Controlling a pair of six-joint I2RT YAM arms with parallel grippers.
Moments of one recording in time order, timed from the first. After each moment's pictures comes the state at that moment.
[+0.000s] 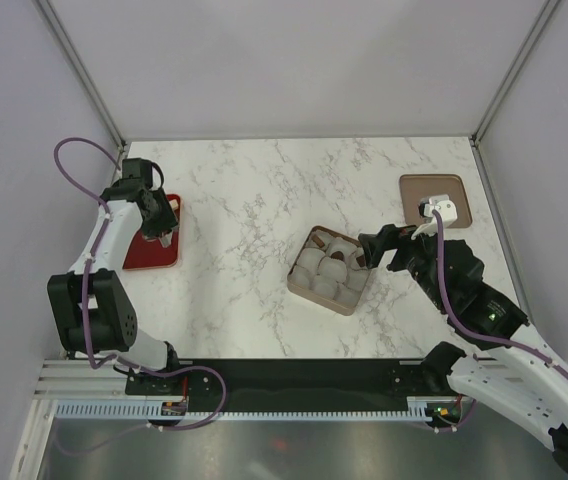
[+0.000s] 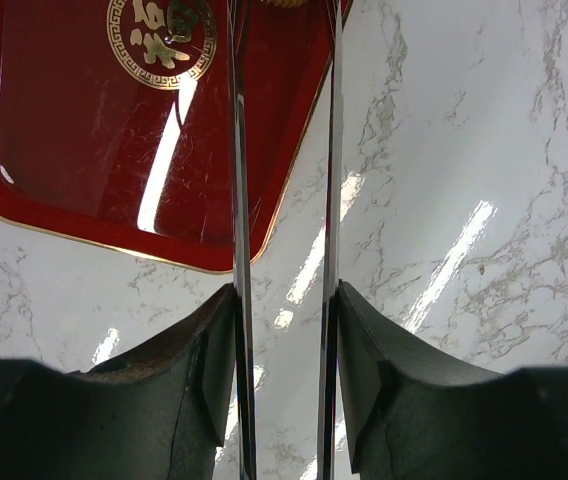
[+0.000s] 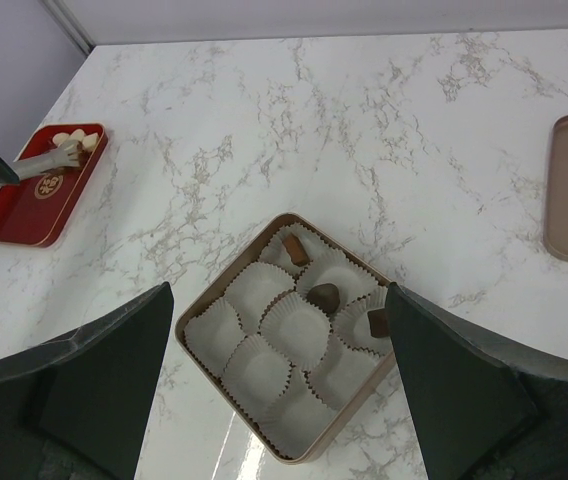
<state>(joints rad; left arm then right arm) 0.08 1.51 1.21 -0.78 -0.08 -0.35 0.72 0.64 0.81 -0.37 0.34 0.36</state>
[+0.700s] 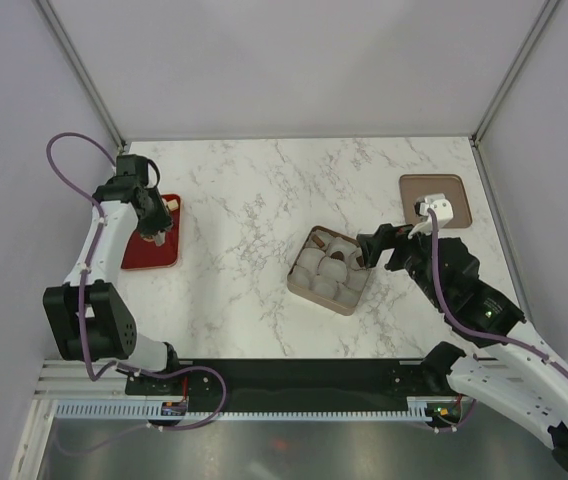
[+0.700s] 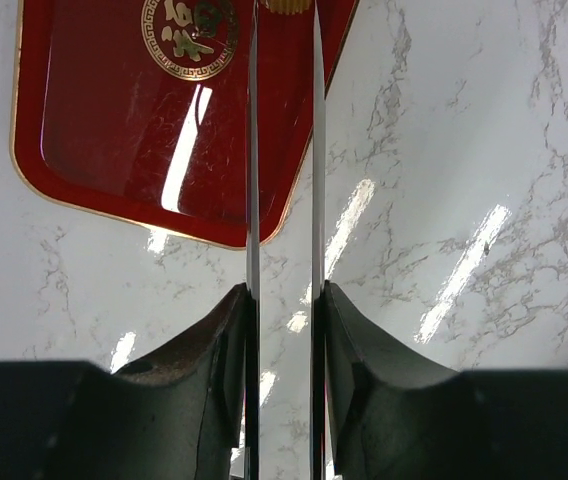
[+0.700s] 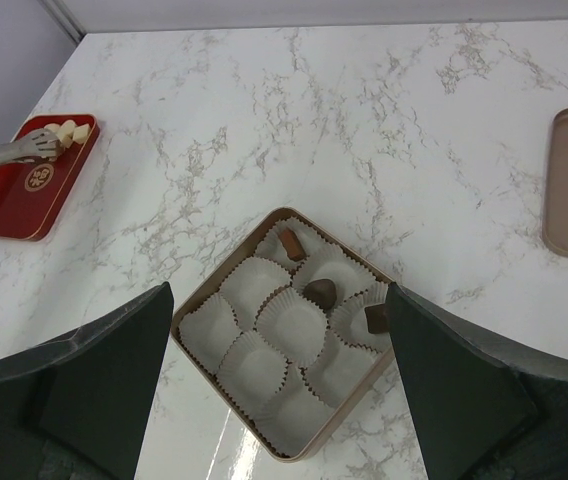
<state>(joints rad) 0.08 1.47 1.26 -0.85 -0.10 -0.33 0.72 0.66 0.81 -0.37 0.34 0.35</state>
